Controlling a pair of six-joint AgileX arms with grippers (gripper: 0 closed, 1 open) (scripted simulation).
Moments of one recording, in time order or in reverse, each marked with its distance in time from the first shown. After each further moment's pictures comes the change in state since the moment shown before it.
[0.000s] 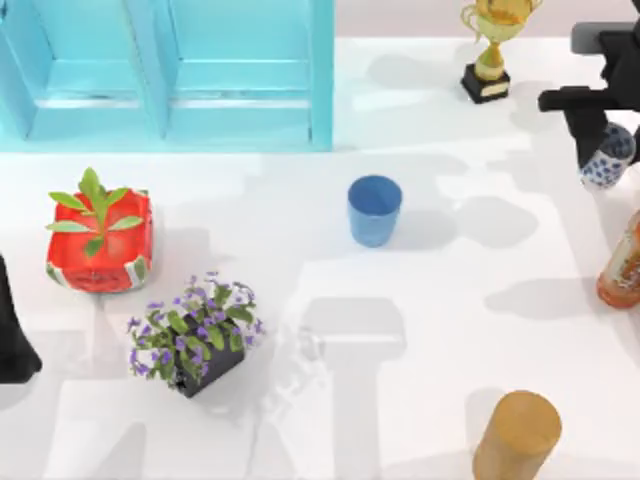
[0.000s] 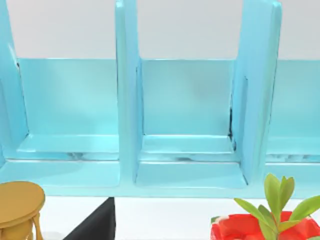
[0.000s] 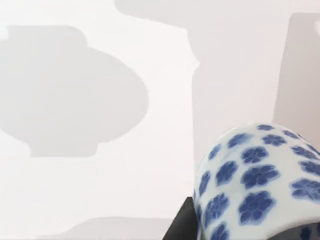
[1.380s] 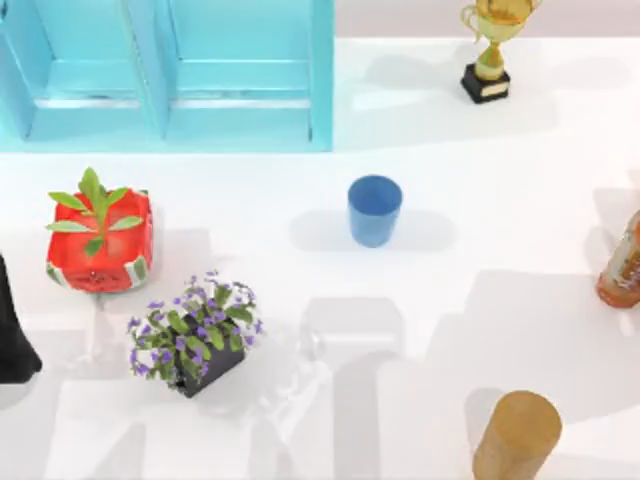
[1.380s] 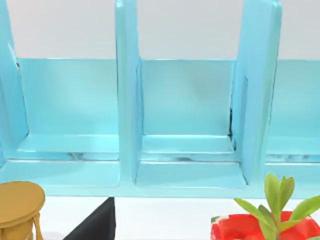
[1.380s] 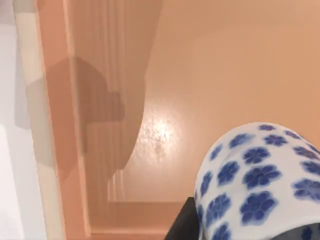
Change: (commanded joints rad) left arm 0.000 0.000 0.000 0.000 0.000 0.000; right arm -0.497 -0.460 -0.381 -0.134 0.008 -0.472
